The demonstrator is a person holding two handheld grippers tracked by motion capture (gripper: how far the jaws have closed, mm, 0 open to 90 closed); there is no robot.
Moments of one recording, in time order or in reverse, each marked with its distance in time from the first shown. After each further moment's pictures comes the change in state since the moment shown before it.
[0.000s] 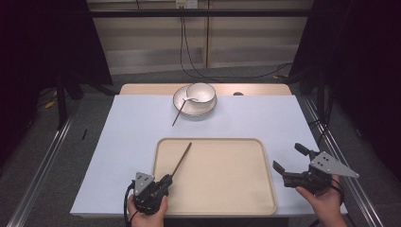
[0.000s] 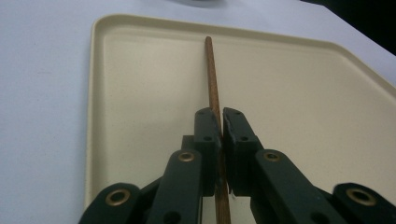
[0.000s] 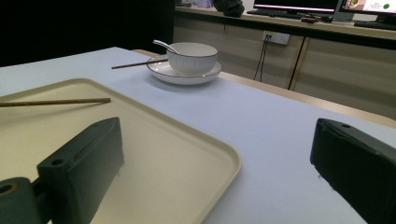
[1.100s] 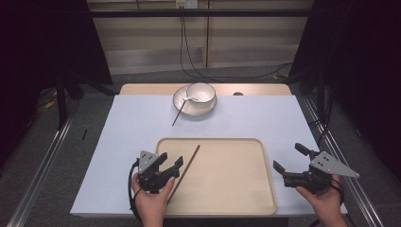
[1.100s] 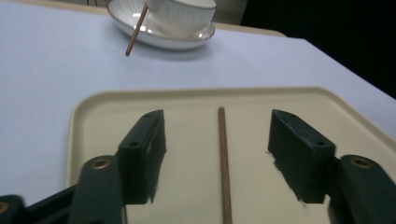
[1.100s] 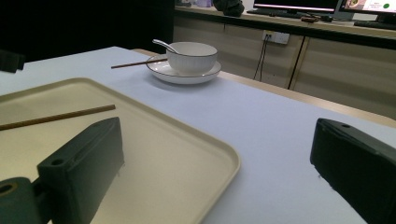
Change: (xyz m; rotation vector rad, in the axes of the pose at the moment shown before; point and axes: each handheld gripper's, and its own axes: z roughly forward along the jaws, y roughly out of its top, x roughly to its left) left arm 0.001 0.059 0.033 -0.118 -0.061 0.070; right arm -0.001 0.000 0.000 0.000 0.005 -0.001
